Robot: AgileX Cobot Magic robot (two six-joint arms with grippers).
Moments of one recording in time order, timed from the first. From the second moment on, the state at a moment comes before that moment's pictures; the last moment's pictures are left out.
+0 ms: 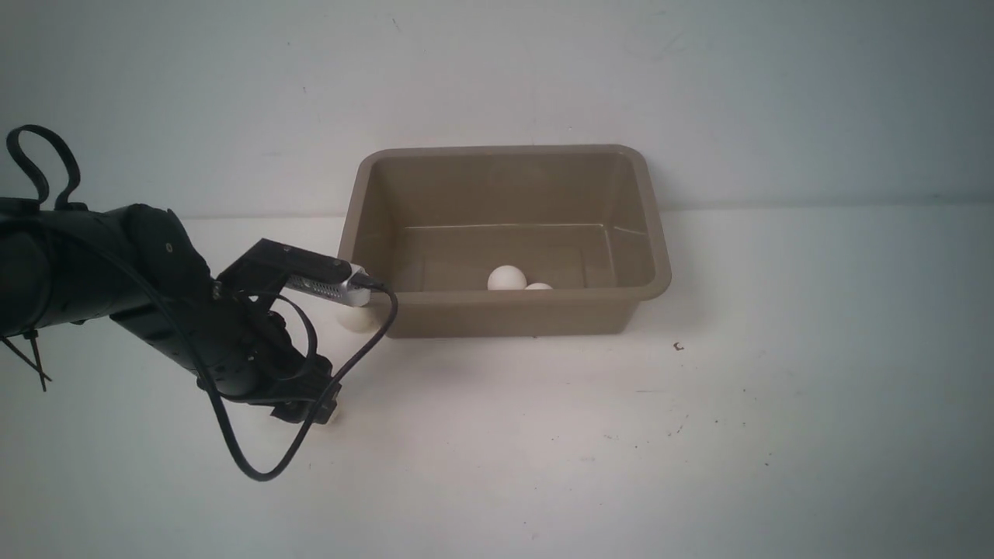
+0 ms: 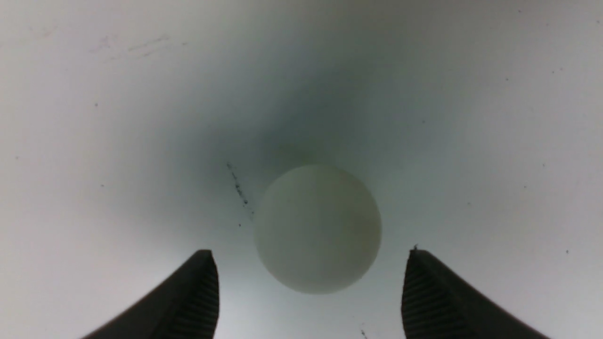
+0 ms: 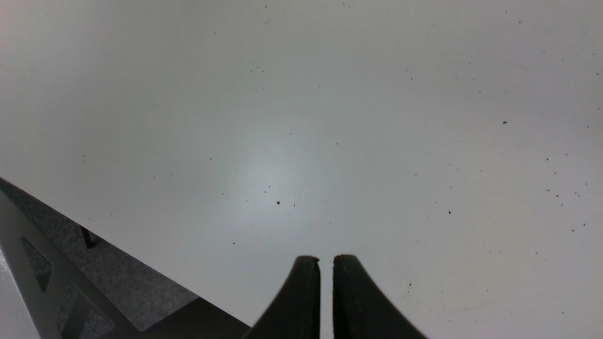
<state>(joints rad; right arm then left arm) 0.54 0.61 -0.49 0.29 0.98 0.11 -0.13 1.79 -1.03 -0.36 0.59 0.51</state>
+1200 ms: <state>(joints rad) 0.54 0.61 -0.49 0.30 0.97 0.11 -0.13 1.84 -1.03 -0.42 0.59 0.57</state>
